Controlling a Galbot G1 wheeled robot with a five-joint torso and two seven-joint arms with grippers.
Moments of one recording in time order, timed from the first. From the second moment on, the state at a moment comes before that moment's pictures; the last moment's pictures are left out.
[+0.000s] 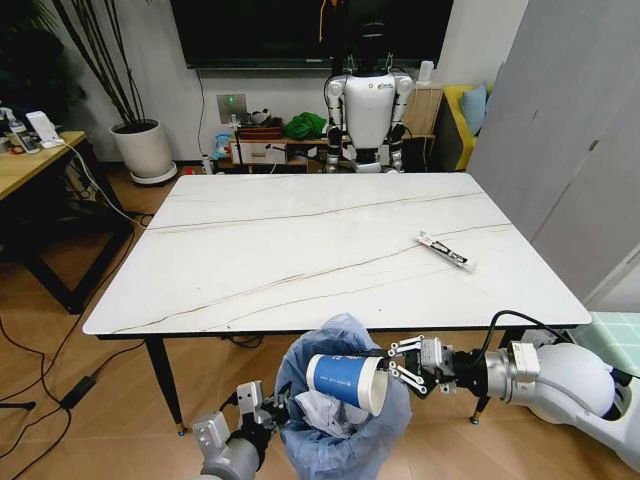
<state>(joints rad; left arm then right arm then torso) 1.69 -1.26 -0.24 -2.21 -0.76 0.38 -0.32 -1.22 0.33 0.15 2.12 0.67 0.21 -0.62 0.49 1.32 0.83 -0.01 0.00</state>
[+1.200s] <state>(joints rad) 1.82 -1.22 -0.40 -2.30 -0.76 0.38 -0.31 -1.01 0.46 0.24 1.69 0.89 0.11 -0.40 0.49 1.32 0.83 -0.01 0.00</state>
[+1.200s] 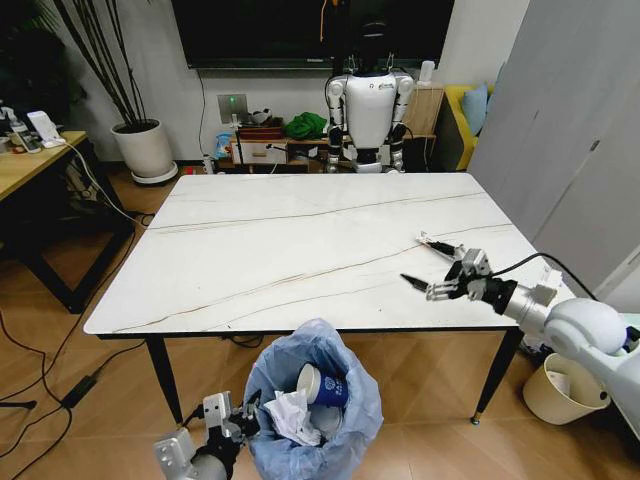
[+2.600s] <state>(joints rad) 1.91 -1.25 -0.52 -2.35 -0.75 0.37 -0.31 -0.77 0.64 0.12 1.24 0.83 -0.05 -0.38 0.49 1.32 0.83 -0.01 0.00</state>
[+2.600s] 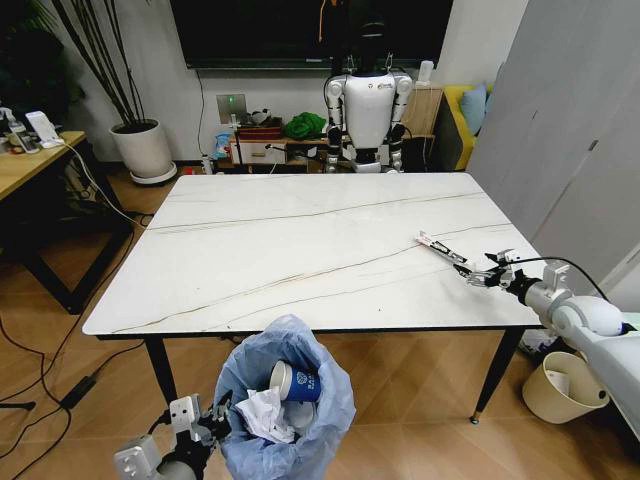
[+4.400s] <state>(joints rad) 1.90 -1.26 -0.52 -2.34 -0.75 0.37 -0.31 -0.66 0.72 0.03 1.08 0.84 -0.11 -0.33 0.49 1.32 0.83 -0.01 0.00</state>
